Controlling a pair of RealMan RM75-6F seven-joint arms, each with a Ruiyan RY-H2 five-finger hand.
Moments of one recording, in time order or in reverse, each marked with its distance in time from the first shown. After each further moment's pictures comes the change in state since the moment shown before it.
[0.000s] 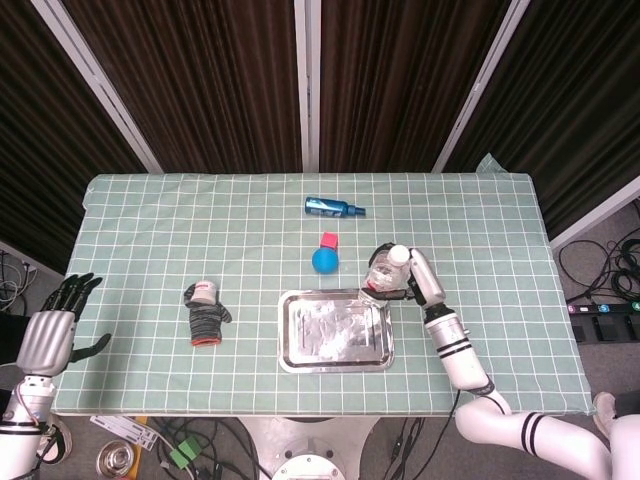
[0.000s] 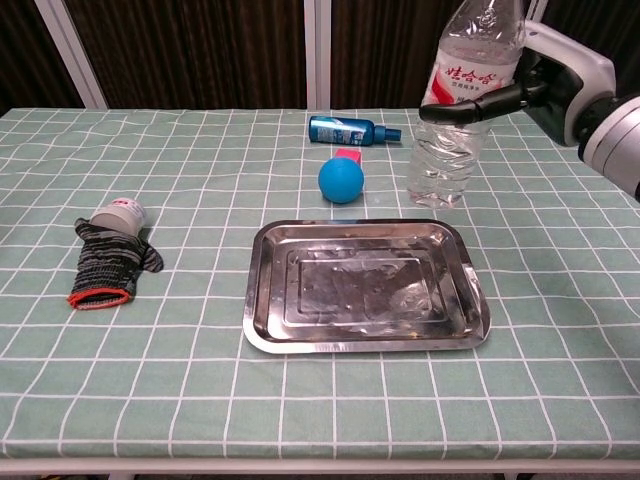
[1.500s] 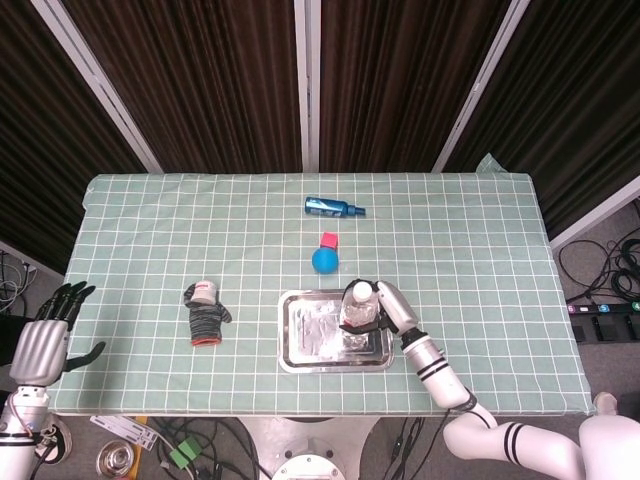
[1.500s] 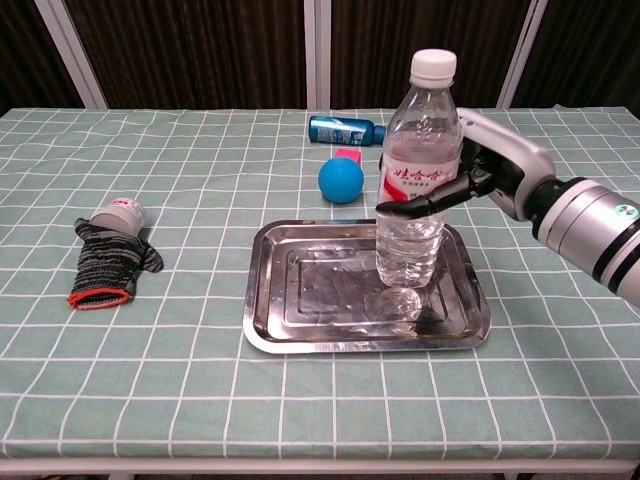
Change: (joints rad) left arm 0.037 0.000 0.024 0.005 0.012 0.031 -0.008; right arm 0.022 -0.140 -0.115 0.107 -0.097 -0.075 0.009
